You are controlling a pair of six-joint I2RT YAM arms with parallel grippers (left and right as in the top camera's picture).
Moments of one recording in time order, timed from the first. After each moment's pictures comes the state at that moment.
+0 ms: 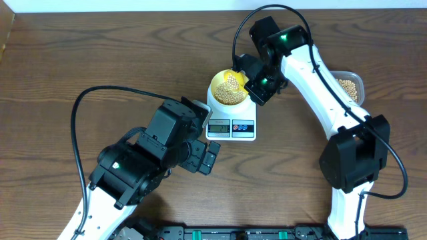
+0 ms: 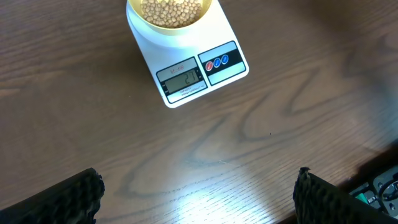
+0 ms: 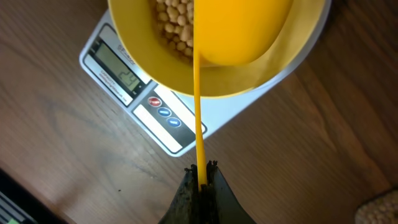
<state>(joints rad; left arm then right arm) -0.61 1.07 1.22 -1.13 0.04 -0.15 0.43 2.08 1.93 -1.34 -0.21 -0.37</state>
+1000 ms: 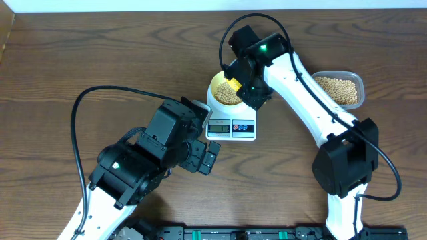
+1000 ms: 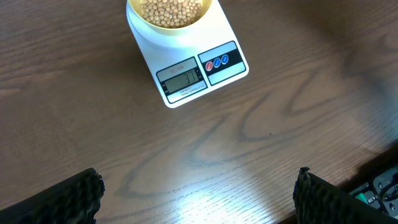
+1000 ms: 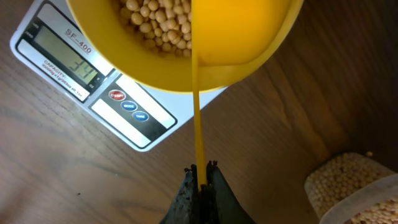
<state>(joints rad) -0.61 1.07 1.22 -1.13 0.04 -0.15 0.54 2.08 1.93 -1.34 0.05 -0.32</state>
